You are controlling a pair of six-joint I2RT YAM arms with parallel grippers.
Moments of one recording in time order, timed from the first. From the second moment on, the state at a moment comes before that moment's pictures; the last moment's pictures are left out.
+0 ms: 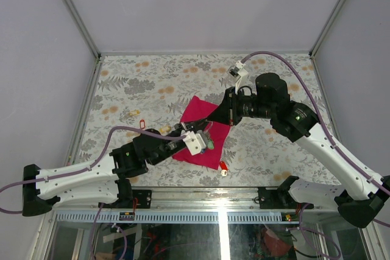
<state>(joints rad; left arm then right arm) -1.22 0.90 0.77 0.16 -0.24 0.56 0.72 1.11 1.26 -0.54 -0.49 0.49</state>
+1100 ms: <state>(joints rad) -1.23 0.99 0.88 -0.03 -0.46 0.23 0.73 0.83 1.04 -0.67 -0.04 0.51</state>
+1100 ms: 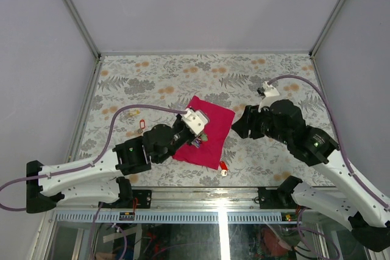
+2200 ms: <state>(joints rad) -1.20 0.91 0.89 -0.13 -0.48 0.18 0.90 0.80 0.34 -0.50 0.00 1.13</state>
